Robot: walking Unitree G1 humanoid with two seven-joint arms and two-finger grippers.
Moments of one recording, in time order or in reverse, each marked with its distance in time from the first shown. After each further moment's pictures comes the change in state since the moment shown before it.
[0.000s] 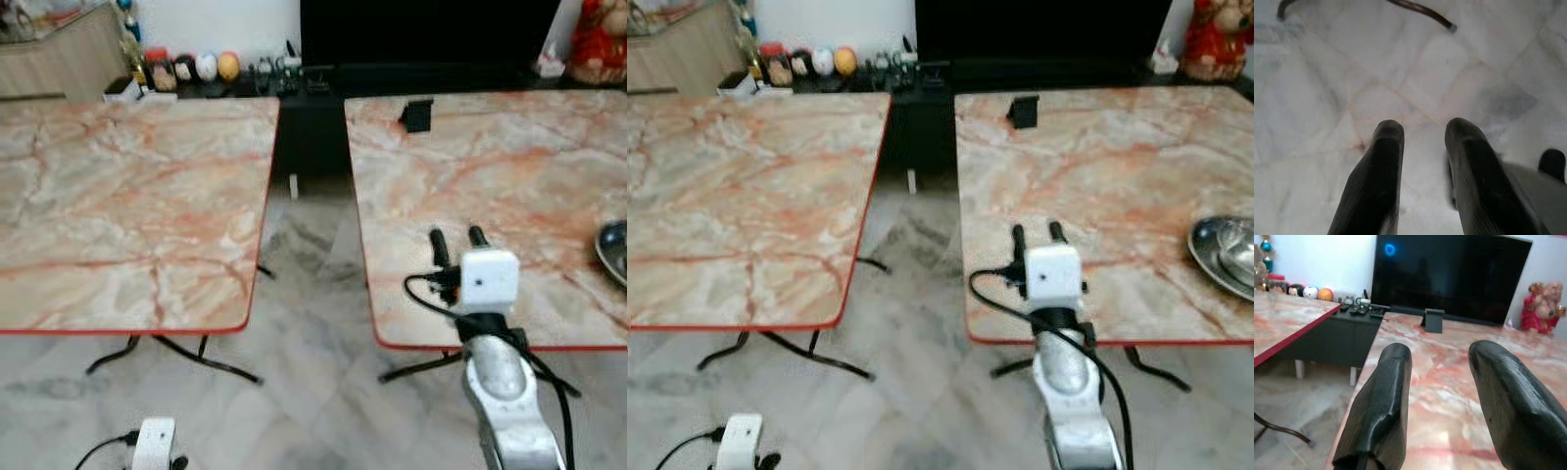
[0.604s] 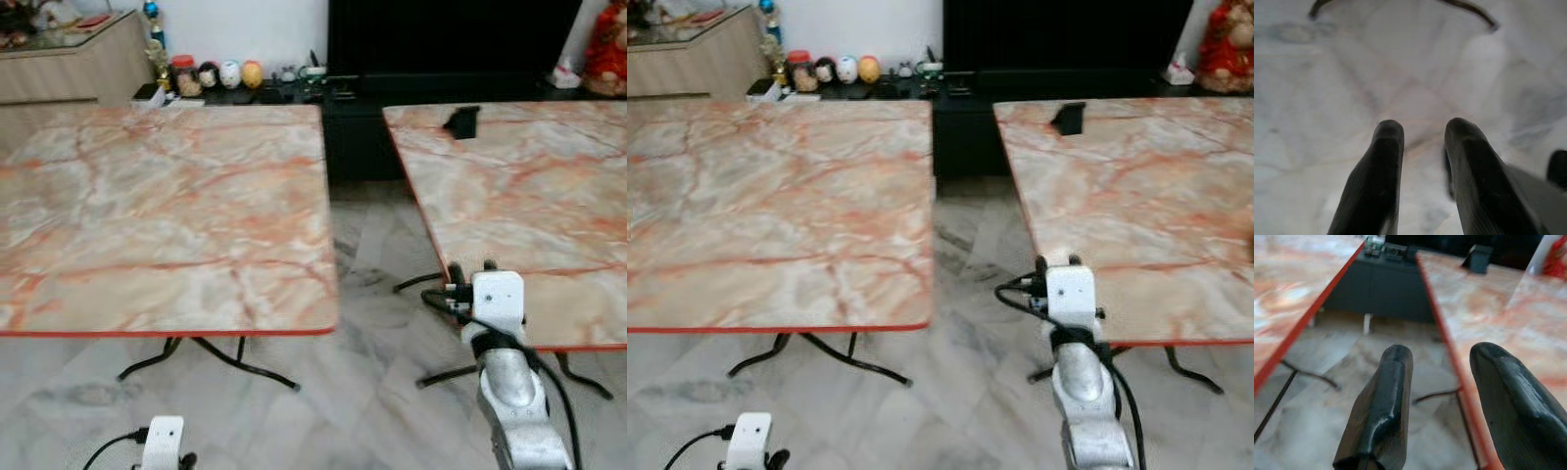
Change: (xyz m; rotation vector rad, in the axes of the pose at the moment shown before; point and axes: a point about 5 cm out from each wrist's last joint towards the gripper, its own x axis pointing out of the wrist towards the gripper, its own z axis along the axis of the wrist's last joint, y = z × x) left arm -0.001 0.002 -0.005 0.008 0.014 0.018; right arm -0.005 0.000 -0.065 -0.003 0.261 0.003
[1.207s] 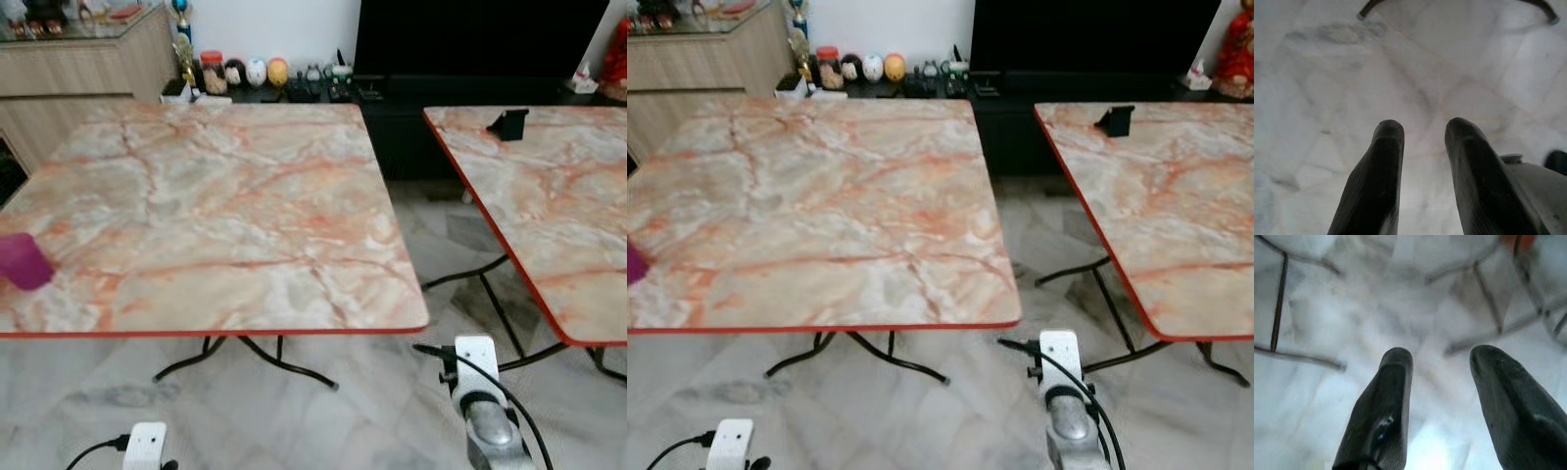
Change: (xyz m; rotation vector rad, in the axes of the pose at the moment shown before) left arm -0.001 0.006 -0.002 0.003 0.006 0.003; right arm -0.024 -0.008 -0.111 0.027 0.520 -0.057
